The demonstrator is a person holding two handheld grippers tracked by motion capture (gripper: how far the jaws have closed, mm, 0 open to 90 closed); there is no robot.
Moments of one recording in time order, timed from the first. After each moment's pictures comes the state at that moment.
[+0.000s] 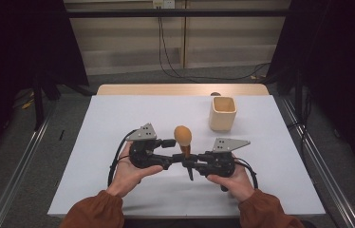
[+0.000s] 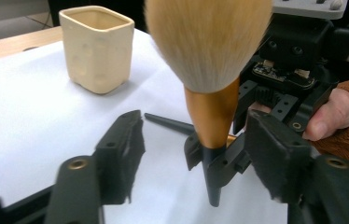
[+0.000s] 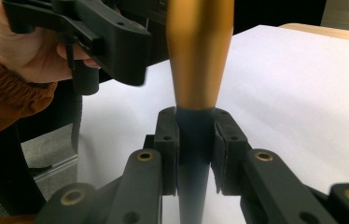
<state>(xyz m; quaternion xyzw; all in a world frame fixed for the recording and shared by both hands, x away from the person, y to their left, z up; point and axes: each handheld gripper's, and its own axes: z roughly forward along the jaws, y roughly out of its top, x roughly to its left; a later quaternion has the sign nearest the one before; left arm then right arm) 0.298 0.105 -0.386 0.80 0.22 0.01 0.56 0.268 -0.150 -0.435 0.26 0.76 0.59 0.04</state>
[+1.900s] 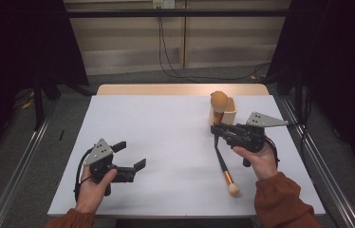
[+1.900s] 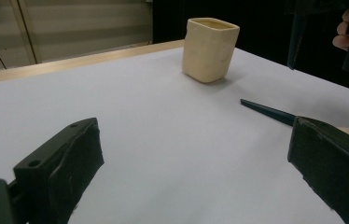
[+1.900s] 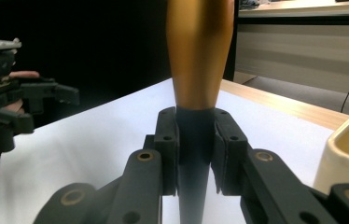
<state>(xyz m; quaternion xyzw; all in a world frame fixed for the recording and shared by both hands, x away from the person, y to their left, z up) 0.270 0.201 -0.422 0.75 0.32 0.15 0.56 0.300 -0.224 -0.388 0.32 0.71 0.61 0.16</state>
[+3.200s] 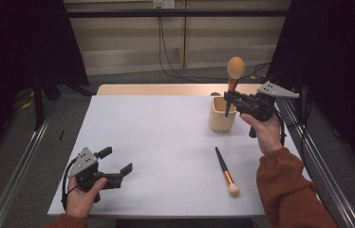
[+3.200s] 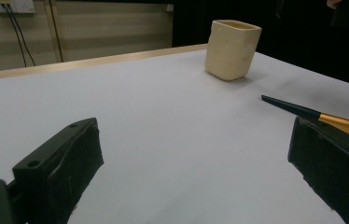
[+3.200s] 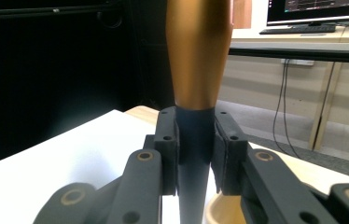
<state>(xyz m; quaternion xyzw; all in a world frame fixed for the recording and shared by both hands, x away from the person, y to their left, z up) 0.256 0.234 -0.435 0.73 0.34 0.19 0.57 0.362 -0.255 -0.353 0.38 0.66 0.60 0.25</state>
